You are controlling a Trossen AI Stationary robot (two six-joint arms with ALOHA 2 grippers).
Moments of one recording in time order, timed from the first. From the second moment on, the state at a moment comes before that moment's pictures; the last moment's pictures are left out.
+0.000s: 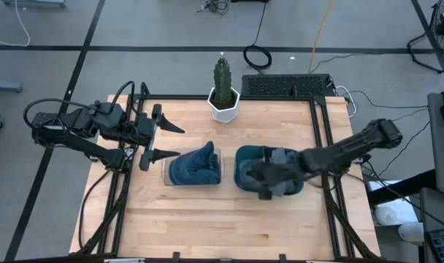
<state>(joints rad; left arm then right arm) -0.16 1.01 1.34 -0.52 -0.05 0.05 0.35 1.38 1.14 -0.47 0.34 0.22</state>
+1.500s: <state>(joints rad) -0.15 0.58 0.60 -0.05 -0.05 0.00 0.31 0.54 0.02 0.67 0.31 0.06</state>
